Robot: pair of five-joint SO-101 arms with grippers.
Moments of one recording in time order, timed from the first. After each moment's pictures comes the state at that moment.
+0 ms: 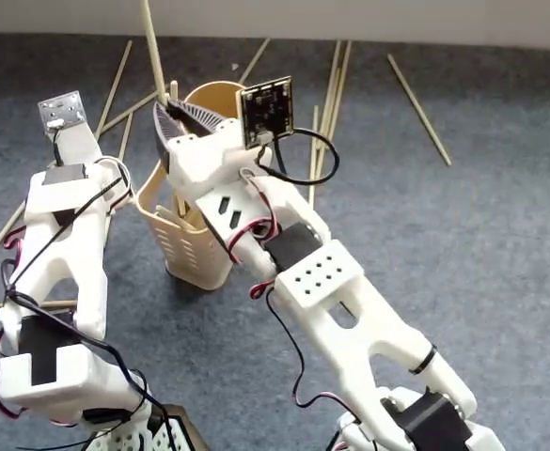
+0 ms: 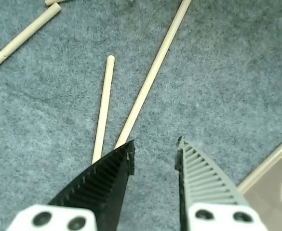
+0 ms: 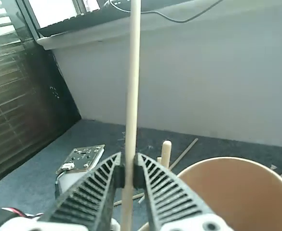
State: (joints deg) left arm -17.9 1.7 22.5 48.1 17.5; right arm -41.1 -18.1 26.7 -0.3 -15.8
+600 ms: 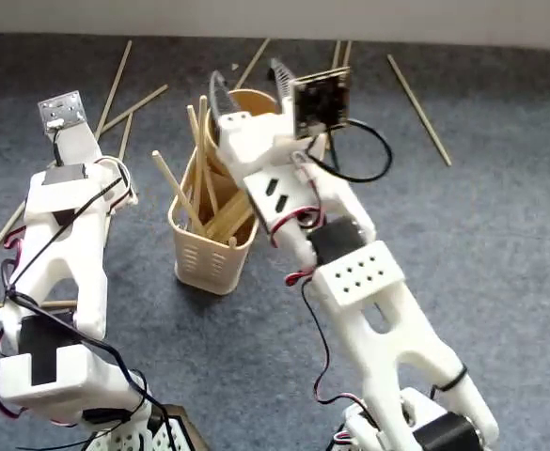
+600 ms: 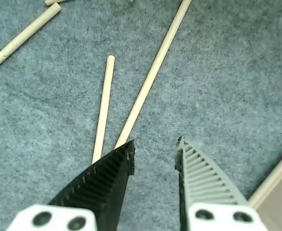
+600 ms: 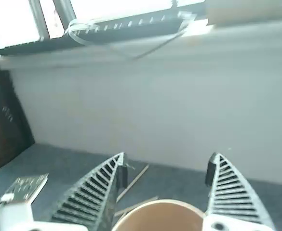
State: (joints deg) left arm -17.9 1.7 22.5 48.1 17.5; right arm -30.7 -27.8 28.8 -0.3 -11.8
